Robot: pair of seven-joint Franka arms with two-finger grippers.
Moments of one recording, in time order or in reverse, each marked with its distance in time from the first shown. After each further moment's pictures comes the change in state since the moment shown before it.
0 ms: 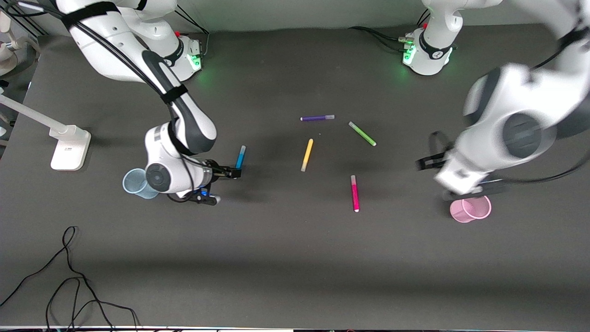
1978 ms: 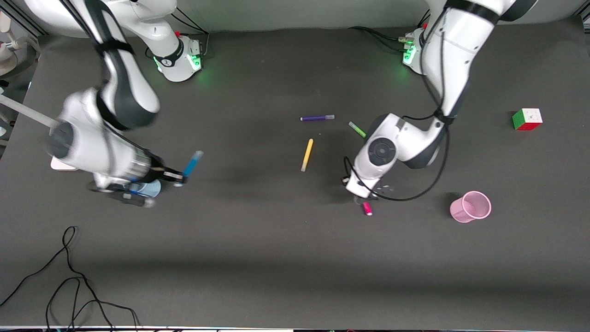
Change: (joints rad) left arm -0.171 0.207 0.023 -0.265 -0.001 0.624 -0.327; right arm -0.060 -0.357 -0.148 0.017 -0.099 -0.056 -0.095
